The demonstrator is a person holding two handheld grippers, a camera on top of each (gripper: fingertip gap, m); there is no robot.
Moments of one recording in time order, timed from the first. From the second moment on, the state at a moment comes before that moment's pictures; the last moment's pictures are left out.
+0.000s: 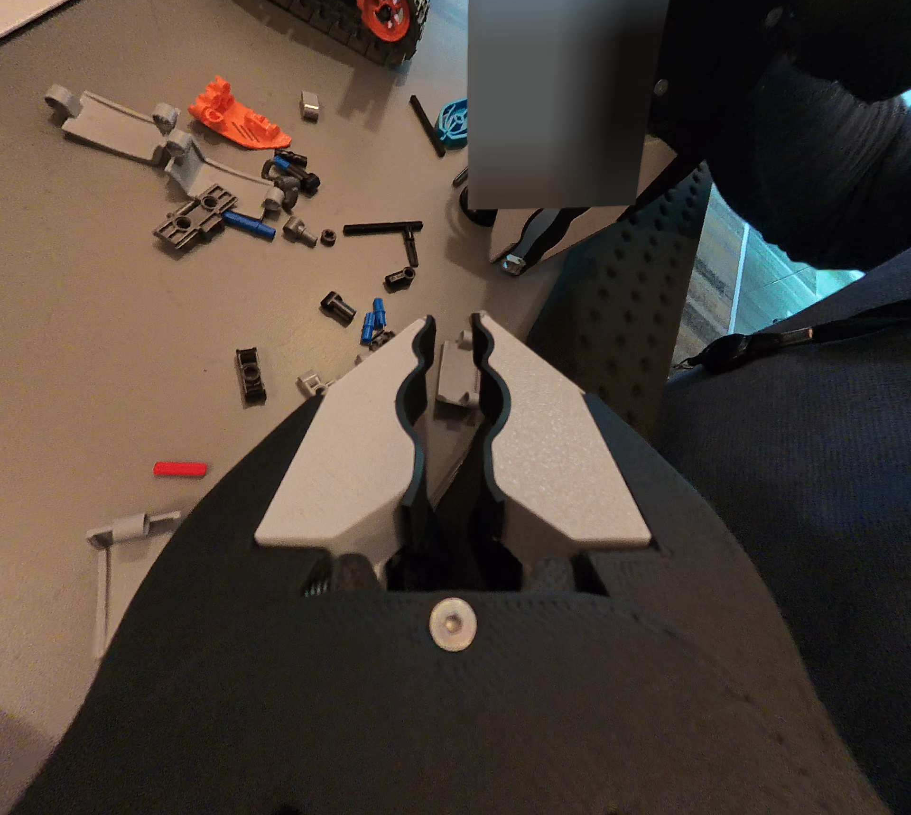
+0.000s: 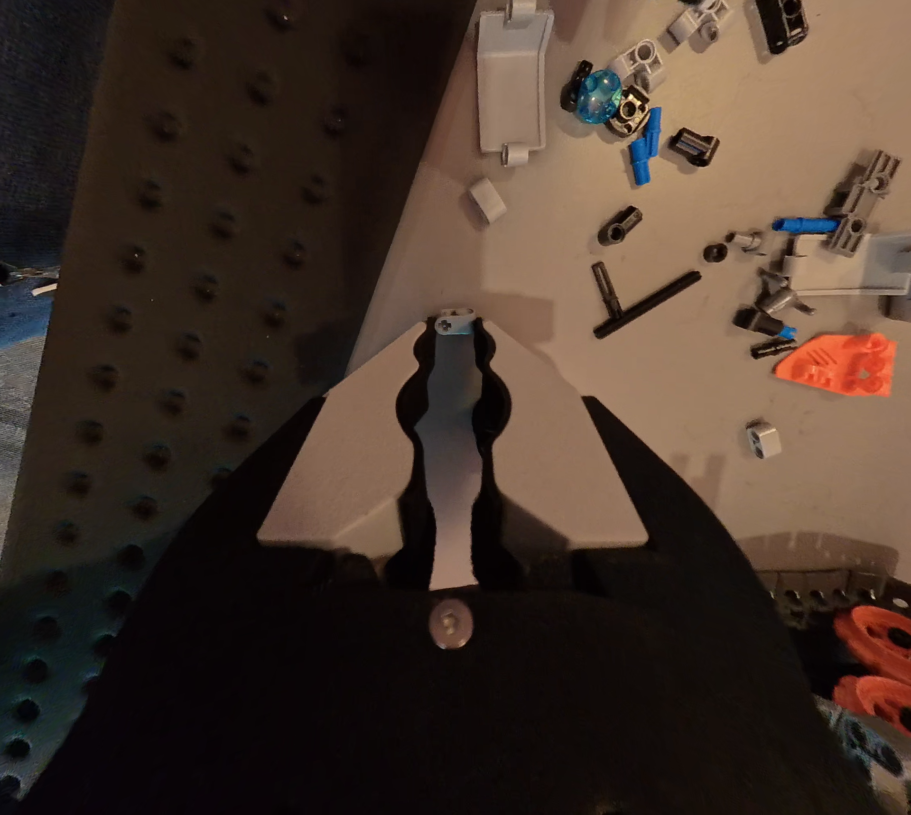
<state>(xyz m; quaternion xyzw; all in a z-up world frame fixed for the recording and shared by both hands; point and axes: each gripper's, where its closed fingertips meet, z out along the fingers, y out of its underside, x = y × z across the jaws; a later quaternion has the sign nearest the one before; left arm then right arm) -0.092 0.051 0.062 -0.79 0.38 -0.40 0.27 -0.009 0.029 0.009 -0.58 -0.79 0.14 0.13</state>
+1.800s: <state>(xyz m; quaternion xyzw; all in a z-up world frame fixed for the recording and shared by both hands) -0.100 0.044 0.011 -0.78 0.55 -0.22 0.21 -0.018 0.068 0.051 -0.67 -0.61 0.25 0.33</state>
